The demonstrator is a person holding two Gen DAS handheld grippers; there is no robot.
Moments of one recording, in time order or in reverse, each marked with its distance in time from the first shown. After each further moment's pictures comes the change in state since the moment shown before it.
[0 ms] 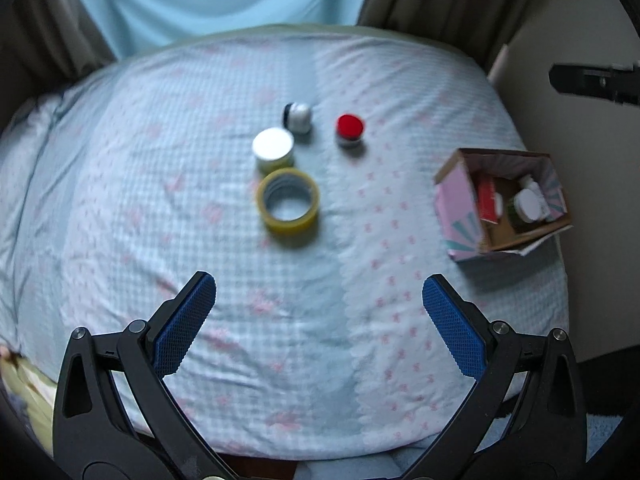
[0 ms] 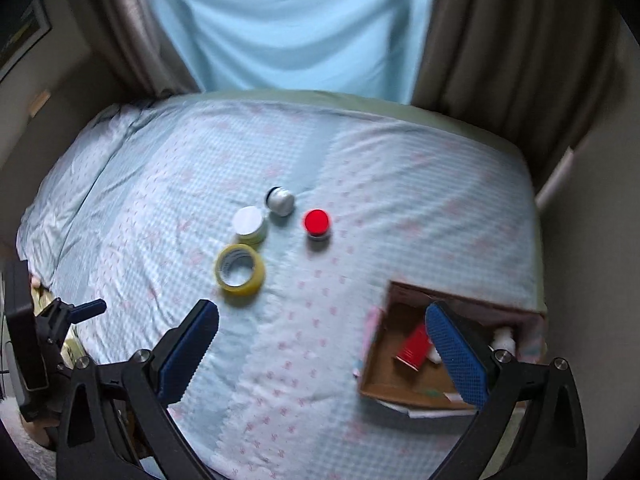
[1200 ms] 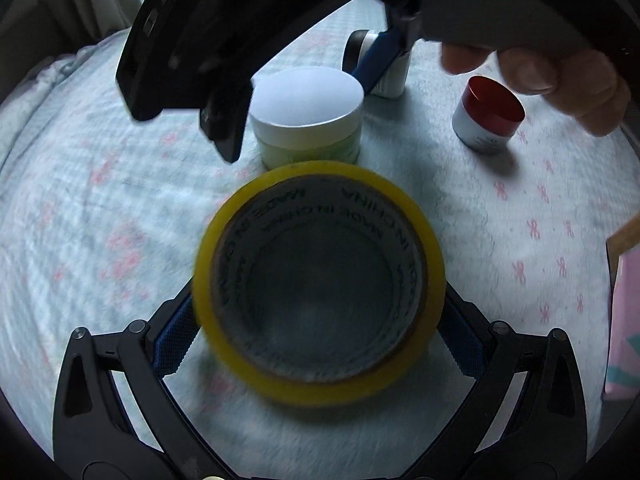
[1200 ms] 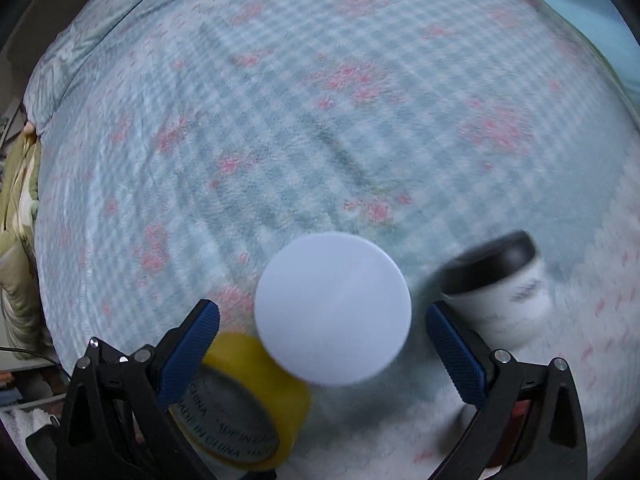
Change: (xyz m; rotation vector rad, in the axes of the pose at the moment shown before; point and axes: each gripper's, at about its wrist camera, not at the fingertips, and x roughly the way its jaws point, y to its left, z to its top) left arm 0.286 0.019 0.035 -0.153 -0.130 0.185; right arm 0.404 0.133 0.100 -0.560 0.407 0.240
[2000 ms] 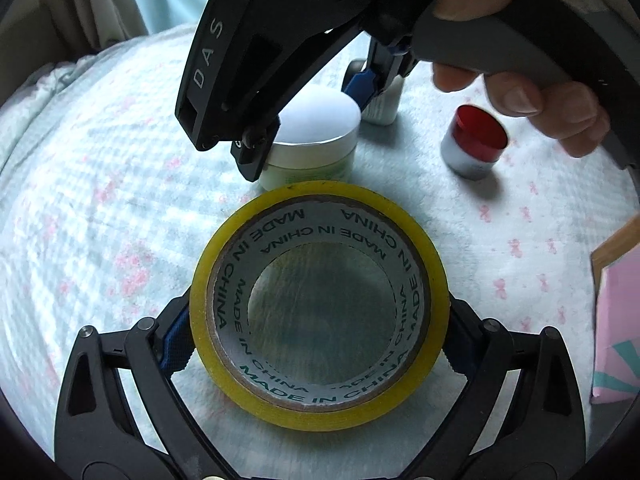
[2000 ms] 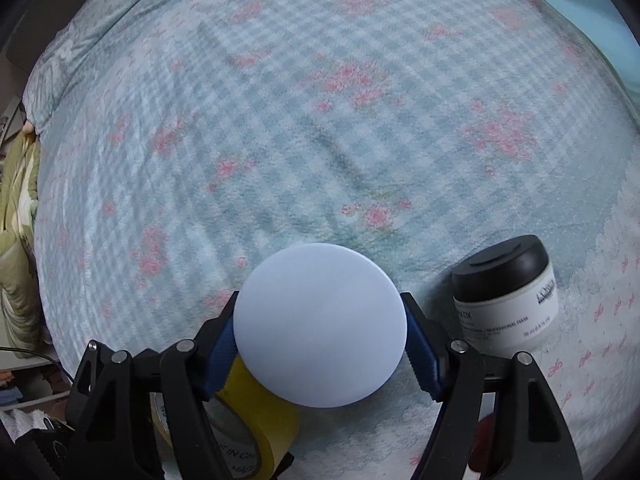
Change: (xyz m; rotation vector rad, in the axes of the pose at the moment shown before) left arm -0.020 0.014 0.007 -0.001 -0.061 -0.033; right arm -0.015 -0.001 0.003 0.025 -0.009 0.009
